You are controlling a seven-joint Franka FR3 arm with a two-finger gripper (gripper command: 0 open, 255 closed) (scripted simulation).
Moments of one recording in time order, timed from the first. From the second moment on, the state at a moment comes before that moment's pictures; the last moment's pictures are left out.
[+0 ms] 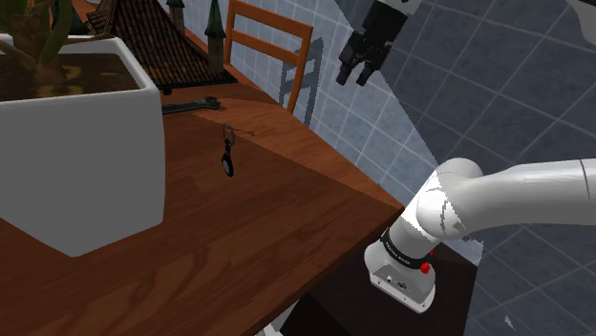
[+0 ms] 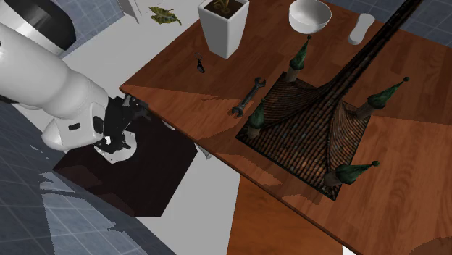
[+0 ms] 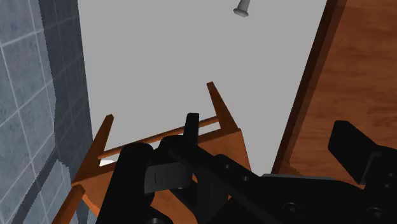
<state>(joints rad) 0.02 -0.82 -0.04 -2.33 0.12 1.62 0.09</state>
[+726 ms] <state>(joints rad) 0.16 -0.45 -0.04 -2.08 0.09 1.69 -0.22</state>
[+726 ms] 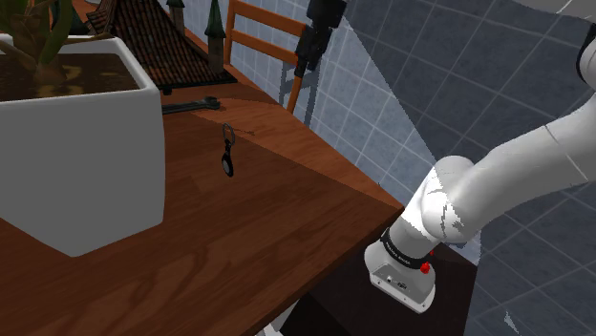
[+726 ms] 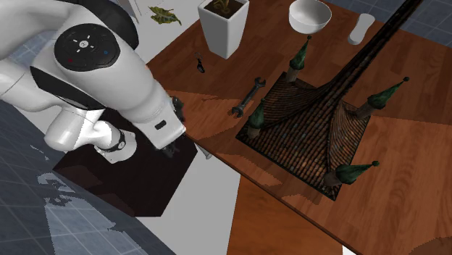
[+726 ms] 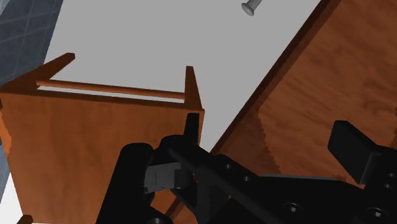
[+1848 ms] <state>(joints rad) 0.35 0.13 0.10 -1.52 -0.01 1.63 -0.68</state>
